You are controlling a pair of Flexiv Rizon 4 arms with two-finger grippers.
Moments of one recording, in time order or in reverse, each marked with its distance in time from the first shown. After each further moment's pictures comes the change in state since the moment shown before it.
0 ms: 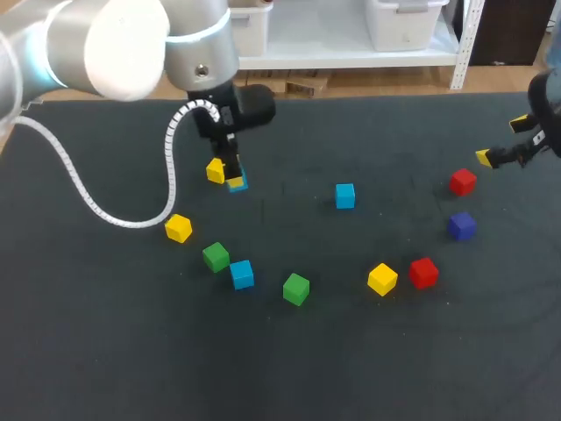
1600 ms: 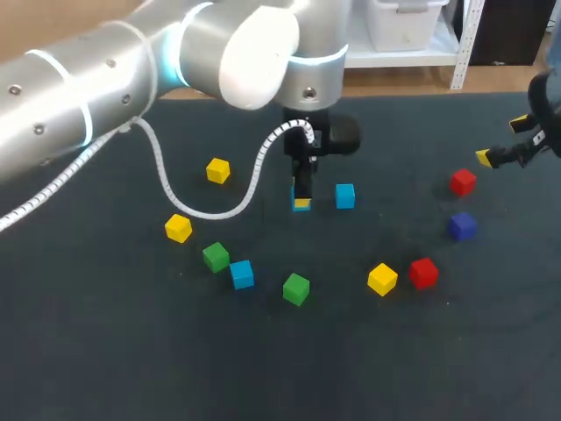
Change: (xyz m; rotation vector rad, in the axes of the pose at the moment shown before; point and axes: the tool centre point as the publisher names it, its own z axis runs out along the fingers) left arm -0.096 -0.023 0.049 0.041 0.156 0.117; right arm 0.000 0.000 0.000 0.000 0.000 0.000
